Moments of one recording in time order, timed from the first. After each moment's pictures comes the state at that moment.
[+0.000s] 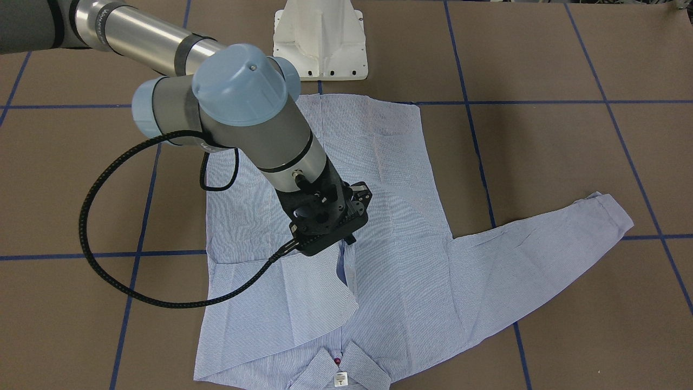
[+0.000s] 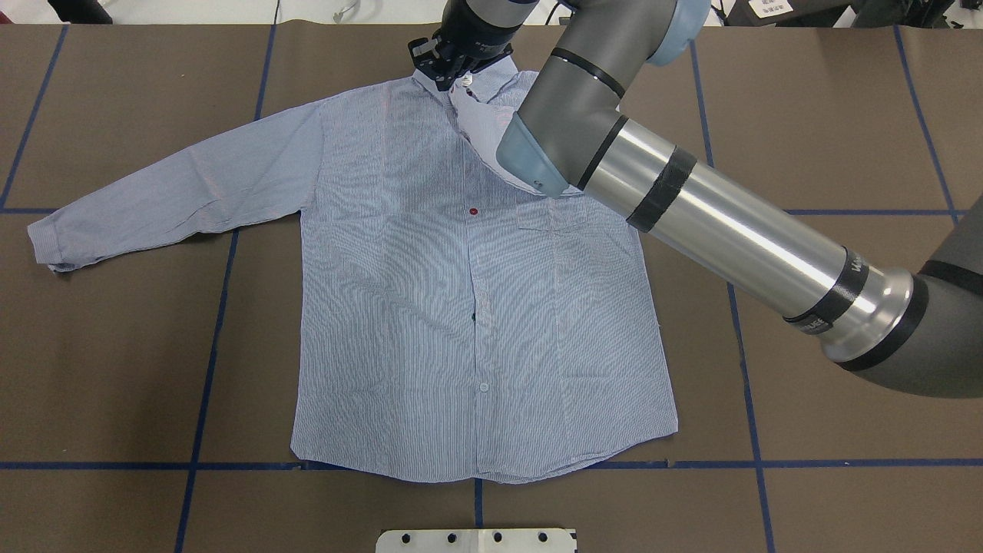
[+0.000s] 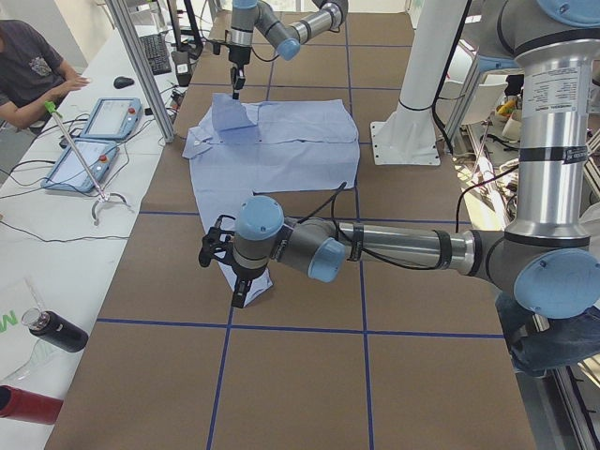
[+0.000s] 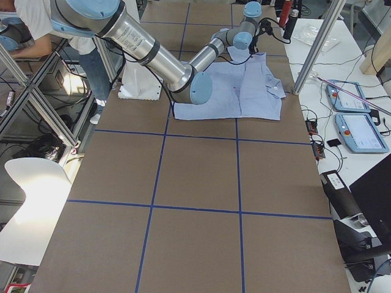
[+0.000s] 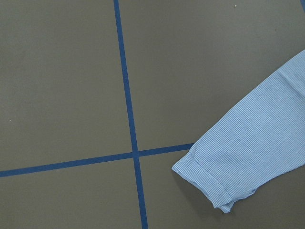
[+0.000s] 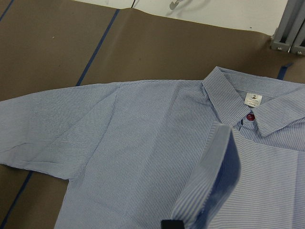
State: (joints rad) left arm -1.54 -1.52 -1.68 -1.91 -2.37 -0.16; right arm 0.80 -0.50 1.19 -1.18 2.10 0.80
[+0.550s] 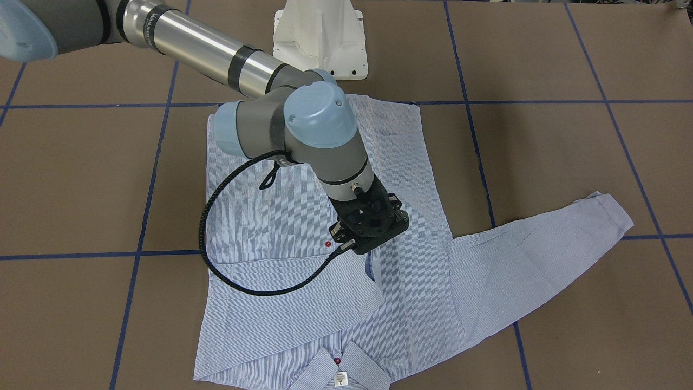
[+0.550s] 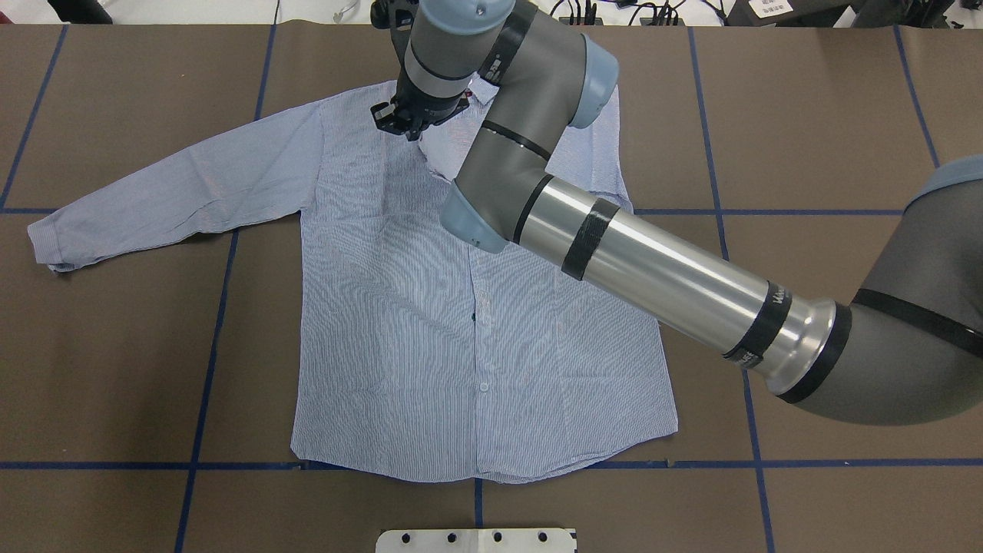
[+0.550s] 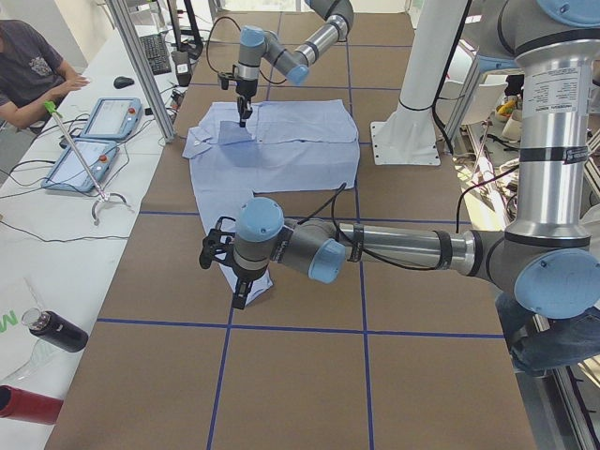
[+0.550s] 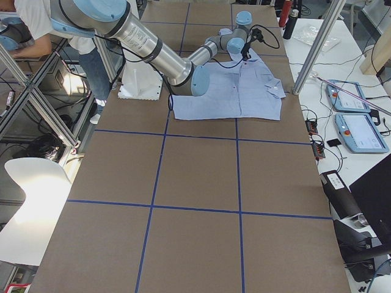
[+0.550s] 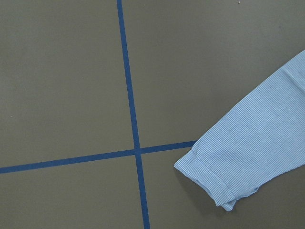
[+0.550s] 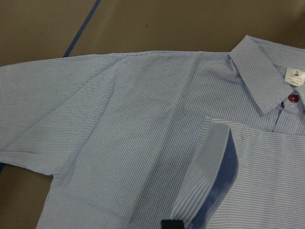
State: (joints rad) left arm -1.54 -1.52 -1.68 -1.91 -2.37 -0.16; right arm 0.68 -0.41 1.00 -1.12 1.94 0.80
